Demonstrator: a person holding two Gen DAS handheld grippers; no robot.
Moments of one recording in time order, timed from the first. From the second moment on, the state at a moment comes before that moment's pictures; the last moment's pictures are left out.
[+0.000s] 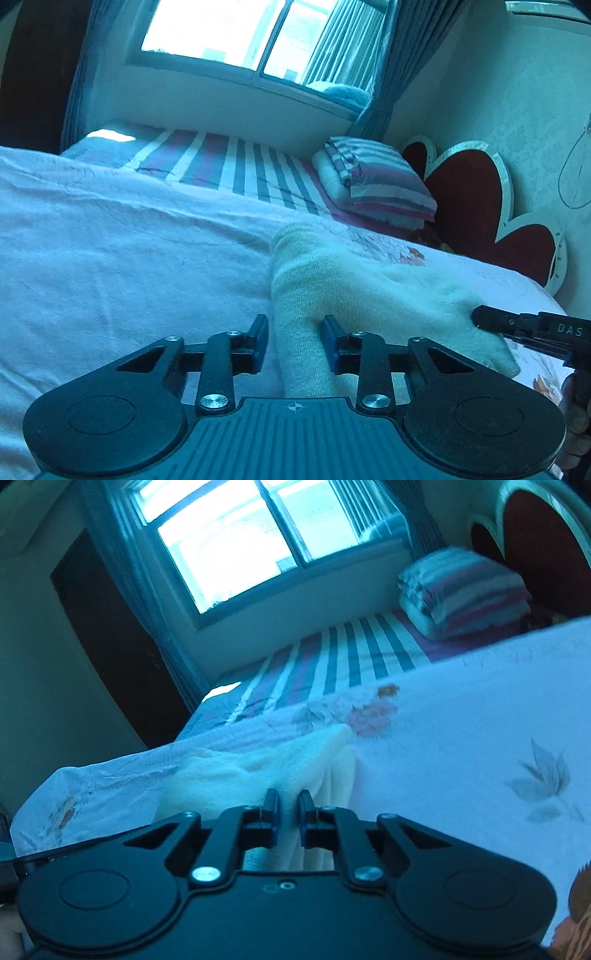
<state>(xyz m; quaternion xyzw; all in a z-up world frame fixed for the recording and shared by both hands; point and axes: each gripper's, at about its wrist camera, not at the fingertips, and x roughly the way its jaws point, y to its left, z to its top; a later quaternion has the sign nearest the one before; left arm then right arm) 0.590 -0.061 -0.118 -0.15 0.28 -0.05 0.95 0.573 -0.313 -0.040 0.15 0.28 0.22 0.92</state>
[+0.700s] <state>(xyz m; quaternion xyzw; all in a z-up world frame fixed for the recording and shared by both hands) 0.689 -0.073 -0.108 -0.08 0.36 -0.04 0.93 0.646 -0.311 -0.060 0.14 0.37 0.16 0.90</state>
